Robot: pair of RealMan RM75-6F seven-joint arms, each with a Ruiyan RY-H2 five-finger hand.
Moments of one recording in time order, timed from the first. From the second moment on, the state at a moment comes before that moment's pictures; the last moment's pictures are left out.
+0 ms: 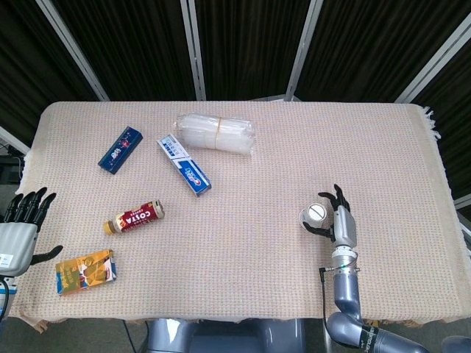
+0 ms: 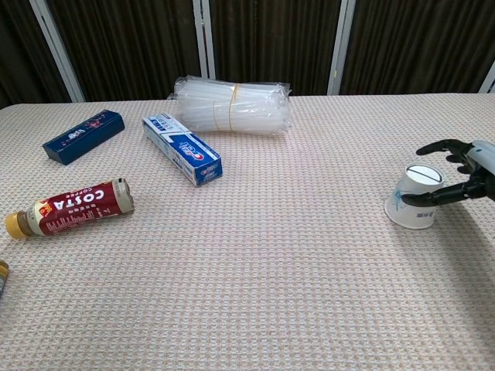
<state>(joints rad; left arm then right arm) -0.16 -1.11 -0.05 -1.65 1.47 1.43 0.18 0.40 -1.78 0.33 -1.37 -0.96 1.22 0.08</state>
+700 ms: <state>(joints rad) -0.16 -1.11 -0.05 -1.65 1.47 1.43 0.18 0.35 -1.41 0.32 -1.57 -1.19 1.34 -0.11</state>
